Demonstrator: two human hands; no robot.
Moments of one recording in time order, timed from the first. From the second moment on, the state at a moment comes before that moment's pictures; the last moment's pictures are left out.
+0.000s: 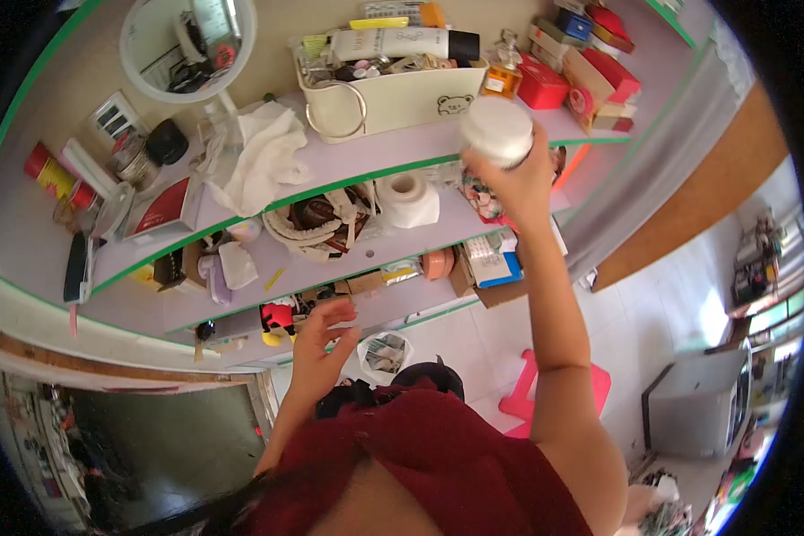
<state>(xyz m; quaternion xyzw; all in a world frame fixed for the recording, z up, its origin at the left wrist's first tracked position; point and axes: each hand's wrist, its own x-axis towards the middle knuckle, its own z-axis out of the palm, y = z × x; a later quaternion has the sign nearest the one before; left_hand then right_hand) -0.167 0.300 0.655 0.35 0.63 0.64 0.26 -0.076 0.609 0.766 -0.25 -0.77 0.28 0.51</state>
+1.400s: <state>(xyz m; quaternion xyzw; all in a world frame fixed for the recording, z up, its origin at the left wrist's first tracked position) 0.017 0.125 0.294 0.62 0.49 0.01 0.61 0.245 0.010 0.216 -0.74 -0.42 0.52 0.07</state>
